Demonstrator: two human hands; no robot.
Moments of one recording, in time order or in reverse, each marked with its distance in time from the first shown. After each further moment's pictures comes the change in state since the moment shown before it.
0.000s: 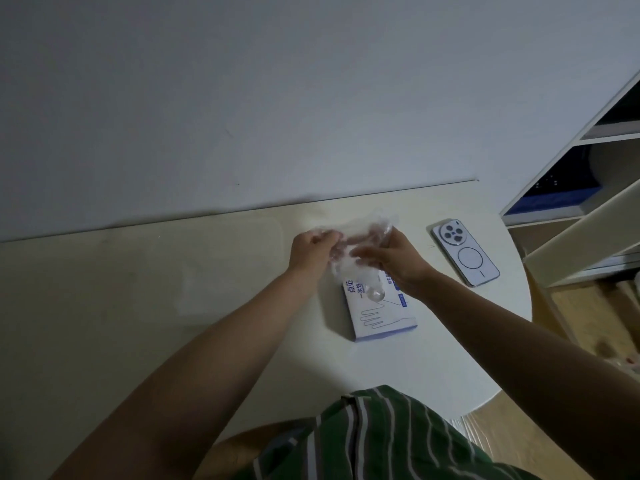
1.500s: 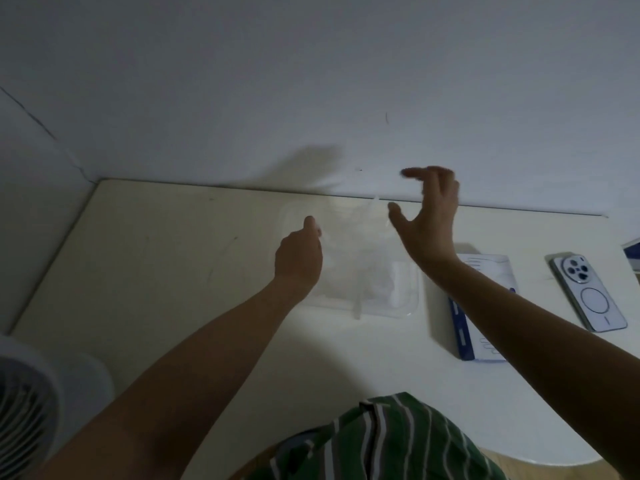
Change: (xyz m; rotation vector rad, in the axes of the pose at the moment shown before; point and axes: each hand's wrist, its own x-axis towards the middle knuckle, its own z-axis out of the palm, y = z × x) left_hand -0.004 -0.026 -0.232 0.976 0.363 0.260; right_hand 0.073 -0.022 0.193 -0.924 0.399 -0.651
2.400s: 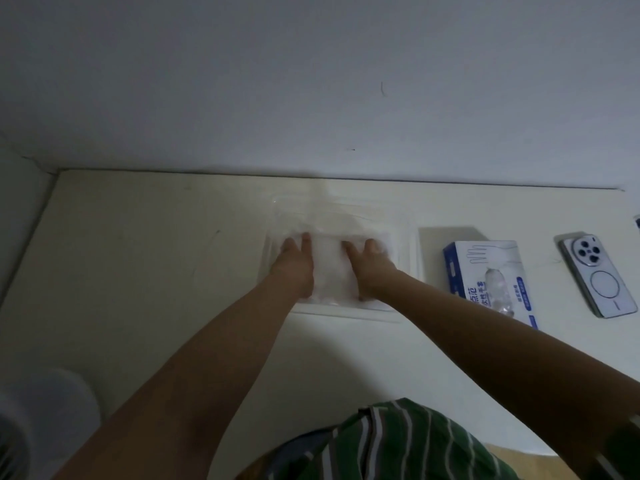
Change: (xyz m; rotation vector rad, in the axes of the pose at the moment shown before) left_hand 0.016 -0.021 0.042 0.456 -0.783 -0.095; right_hand -0.053 0.030 0.086 -0.531 -1.126 0.229
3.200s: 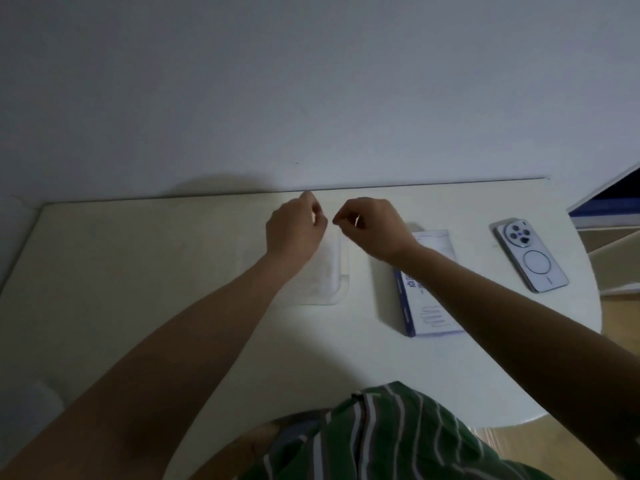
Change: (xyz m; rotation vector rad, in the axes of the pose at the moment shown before) left_hand -0.060 0.108 -0.060 -0.320 0.799 0.179; right_hand -0.088 0.080 -0.082 0.457 0.594 -0.282
